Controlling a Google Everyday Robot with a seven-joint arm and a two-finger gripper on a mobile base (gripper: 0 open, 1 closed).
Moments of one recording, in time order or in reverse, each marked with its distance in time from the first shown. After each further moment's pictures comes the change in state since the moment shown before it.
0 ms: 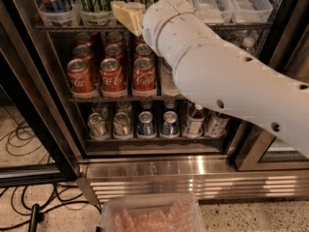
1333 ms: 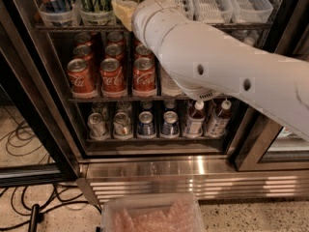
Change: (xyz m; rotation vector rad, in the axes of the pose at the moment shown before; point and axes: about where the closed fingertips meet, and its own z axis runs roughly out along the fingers) arm 0.020 0.004 0.044 0.015 0.051 -0.017
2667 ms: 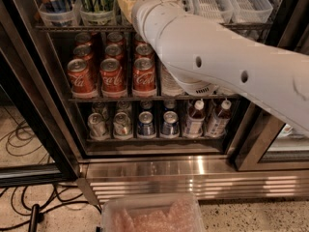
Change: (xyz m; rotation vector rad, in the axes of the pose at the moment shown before) arm -0.009 -0.007 0.007 0.025 -0.015 0.003
